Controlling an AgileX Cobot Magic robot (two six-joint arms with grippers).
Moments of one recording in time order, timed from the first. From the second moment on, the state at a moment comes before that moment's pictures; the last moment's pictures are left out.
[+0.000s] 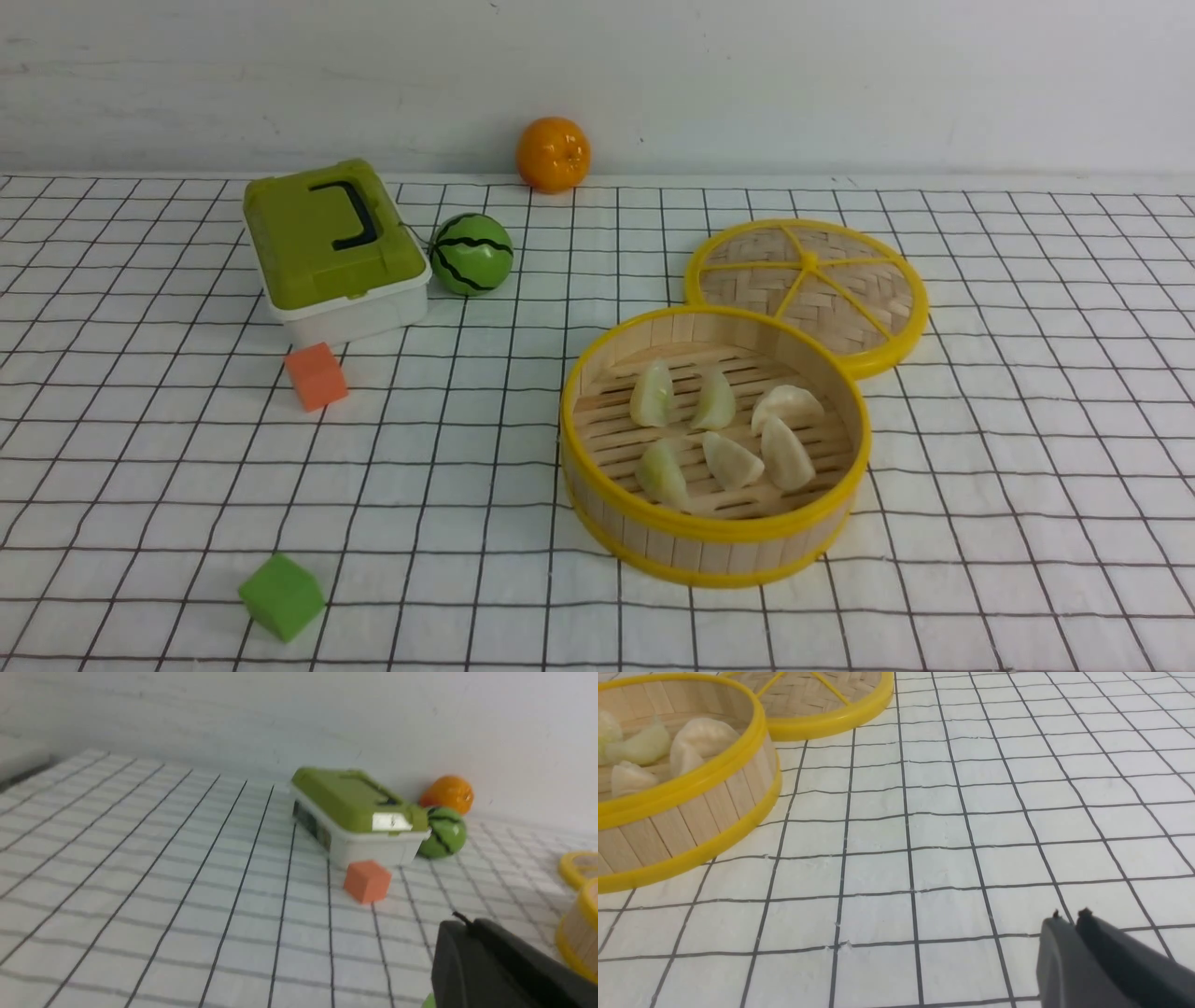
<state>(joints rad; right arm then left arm) -0.04 -0.01 0.02 -0.01 0.38 0.12 0.03 -0.01 0.02 0.00 0.13 -0.20</state>
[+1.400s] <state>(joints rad) -0.04 -0.01 0.02 -0.01 0.38 0.12 0.03 -0.01 0.03 -0.01 0.36 -0.07</state>
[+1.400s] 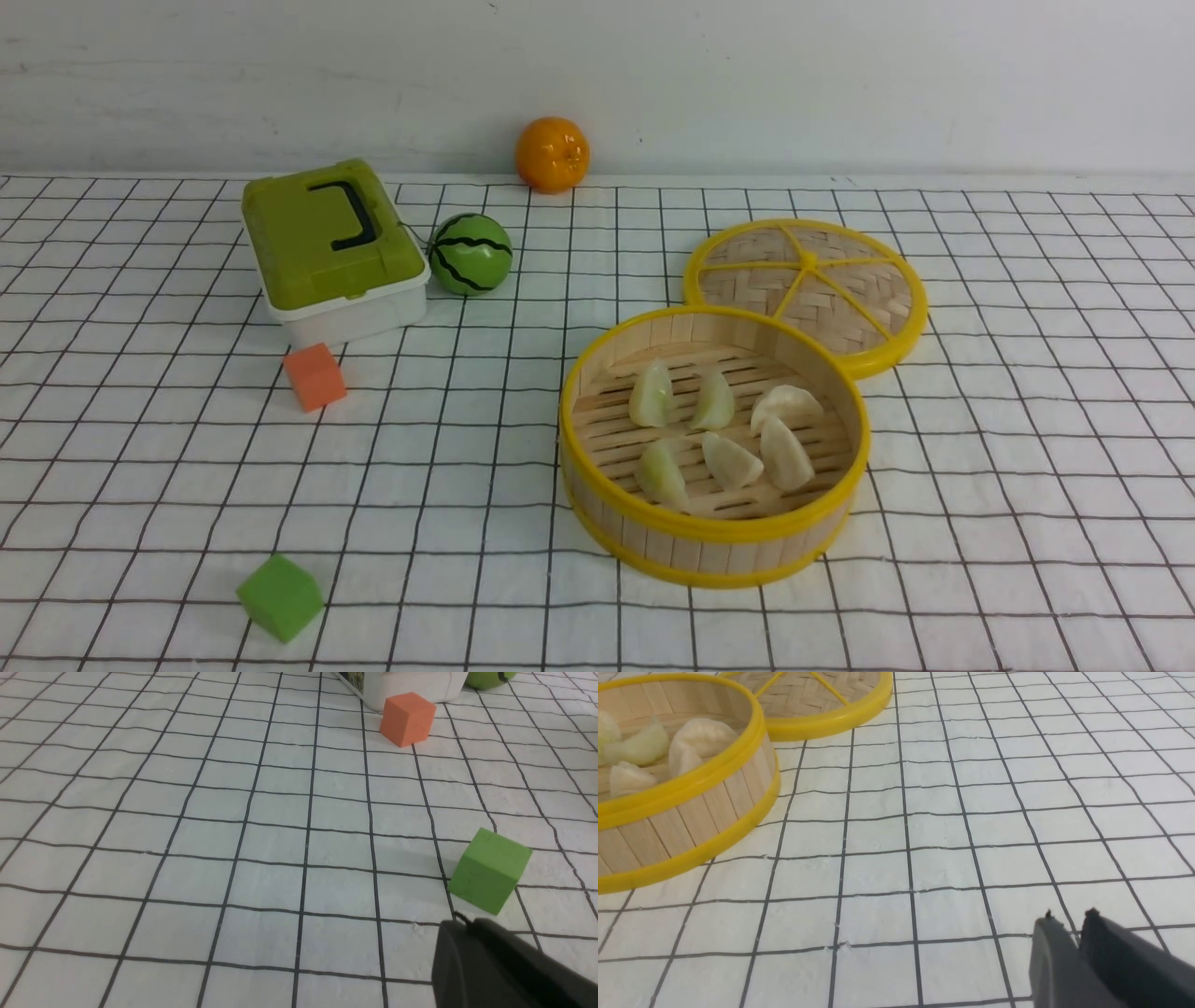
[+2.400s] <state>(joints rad) -0.04 -0.01 0.02 -0.01 0.38 0.12 0.03 -0.01 0.03 -0.01 0.36 -0.07</state>
